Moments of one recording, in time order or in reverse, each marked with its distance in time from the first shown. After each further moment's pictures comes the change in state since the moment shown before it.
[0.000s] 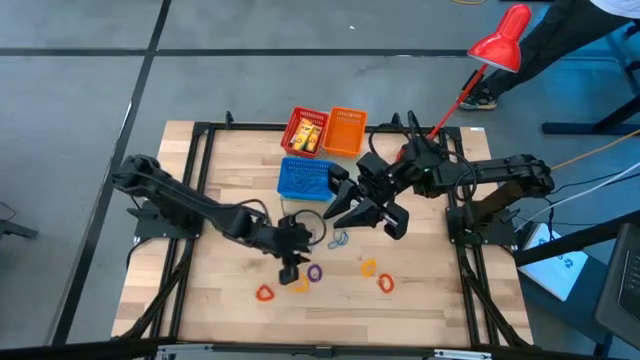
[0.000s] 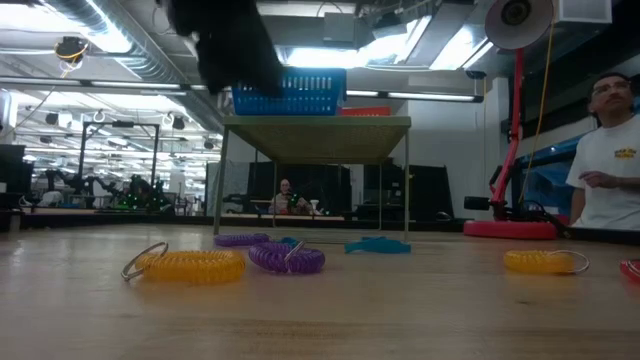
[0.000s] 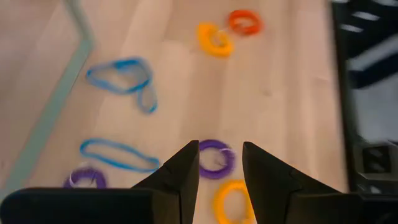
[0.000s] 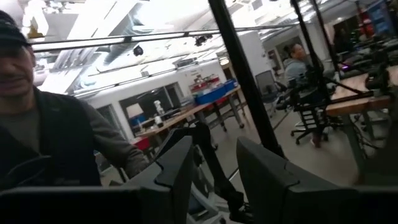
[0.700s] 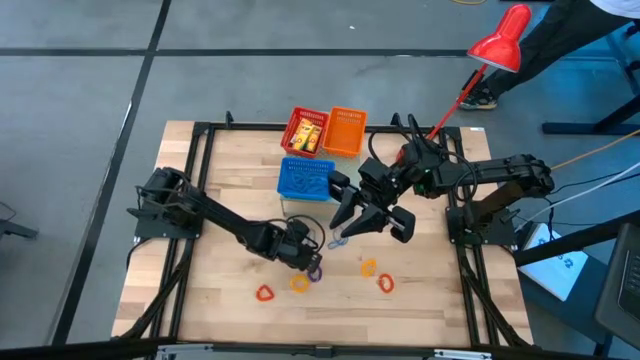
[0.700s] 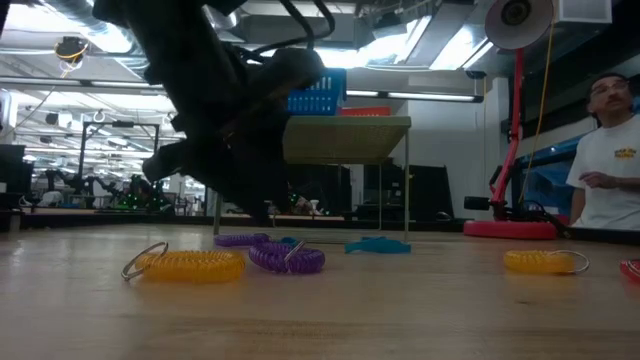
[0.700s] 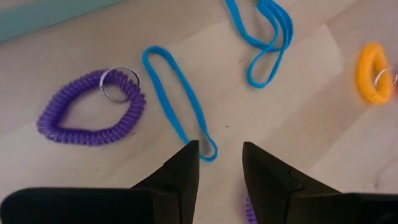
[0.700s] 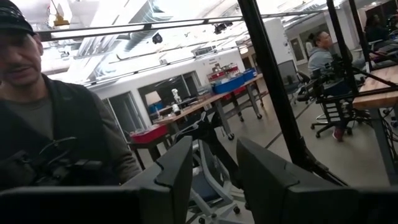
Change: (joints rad) left arm 0.007 0.251 0.000 -0.003 -0.198 -0.775; right arm 0.002 0.000 0.000 -0.001 -0.091 0.000
